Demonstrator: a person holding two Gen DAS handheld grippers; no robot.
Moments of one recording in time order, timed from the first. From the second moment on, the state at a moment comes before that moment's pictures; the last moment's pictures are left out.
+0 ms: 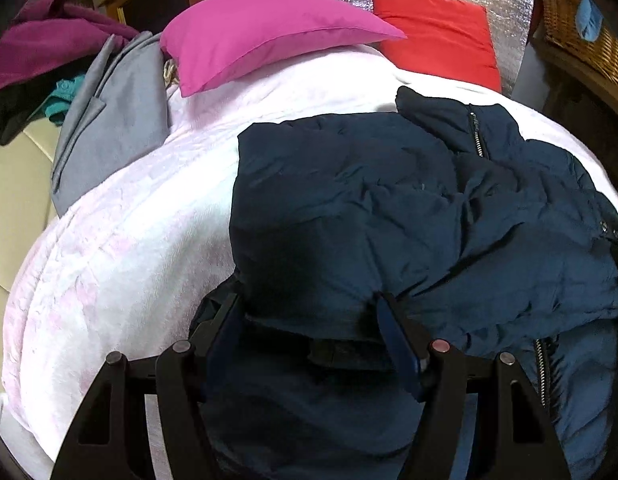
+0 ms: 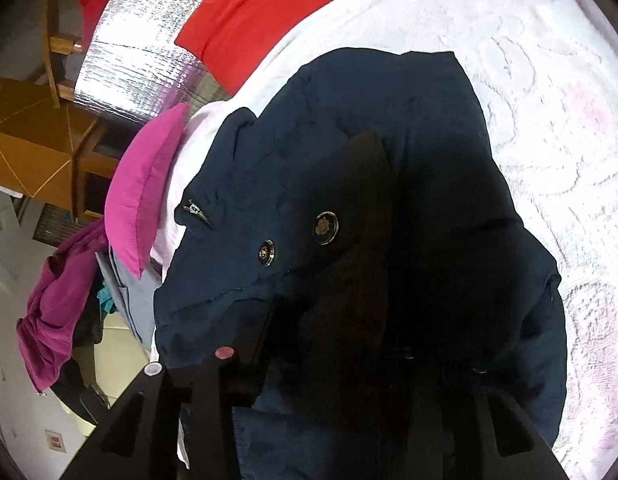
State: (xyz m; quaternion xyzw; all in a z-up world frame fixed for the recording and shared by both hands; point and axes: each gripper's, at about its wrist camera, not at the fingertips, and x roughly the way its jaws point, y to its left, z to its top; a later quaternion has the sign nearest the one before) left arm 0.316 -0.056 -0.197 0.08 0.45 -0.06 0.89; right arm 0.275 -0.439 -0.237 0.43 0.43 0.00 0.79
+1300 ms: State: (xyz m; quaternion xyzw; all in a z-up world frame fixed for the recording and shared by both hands) left arm 0.306 -0.066 -0.198 0.13 0.42 -0.06 0.90; right arm 0.285 -0.435 -0.235 0.38 0.45 -0.04 0.80
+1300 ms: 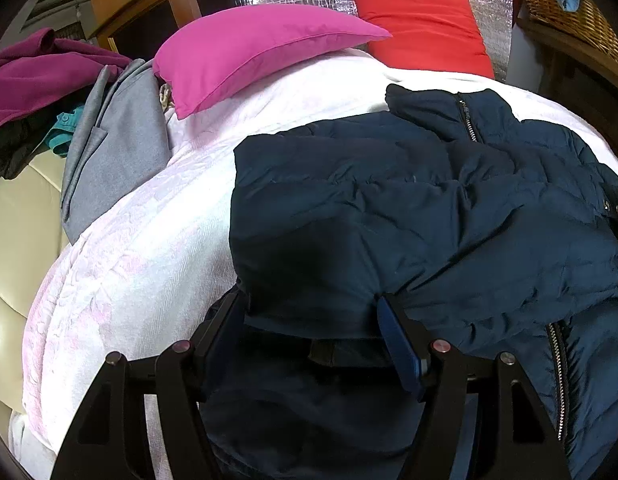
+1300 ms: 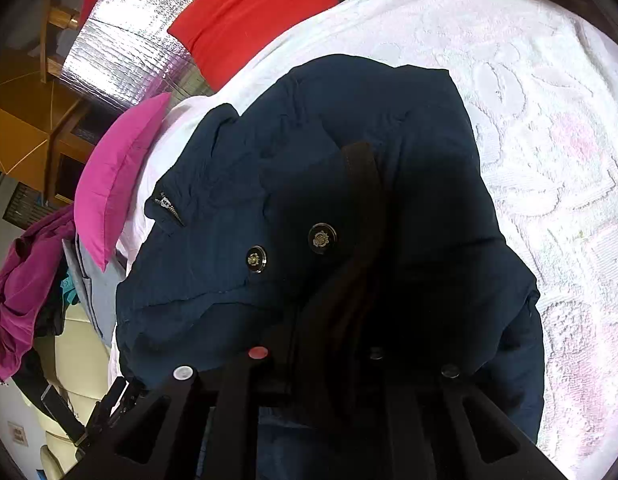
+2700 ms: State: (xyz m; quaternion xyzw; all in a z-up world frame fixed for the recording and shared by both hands) left arm 0.324 -0.052 -0.196 0.10 0.45 -0.04 0.89; right arm 0.292 -0.435 -0.225 0.35 0.44 -0.05 0.83
